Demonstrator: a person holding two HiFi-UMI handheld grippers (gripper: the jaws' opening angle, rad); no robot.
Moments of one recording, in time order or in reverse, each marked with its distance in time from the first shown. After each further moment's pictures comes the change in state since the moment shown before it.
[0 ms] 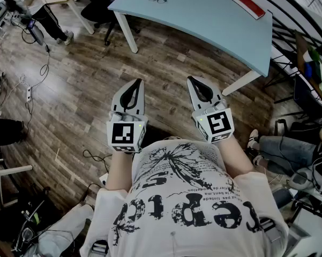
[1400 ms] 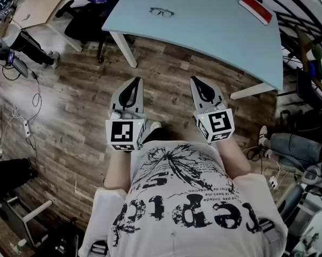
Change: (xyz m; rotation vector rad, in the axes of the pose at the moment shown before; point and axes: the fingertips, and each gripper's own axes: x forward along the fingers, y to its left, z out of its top) left arm 0.224 0.253 -0.034 -0.024 0.056 -0.173; right arm 0.302 -0.052 -0.008 0.102 0.106 -0.225
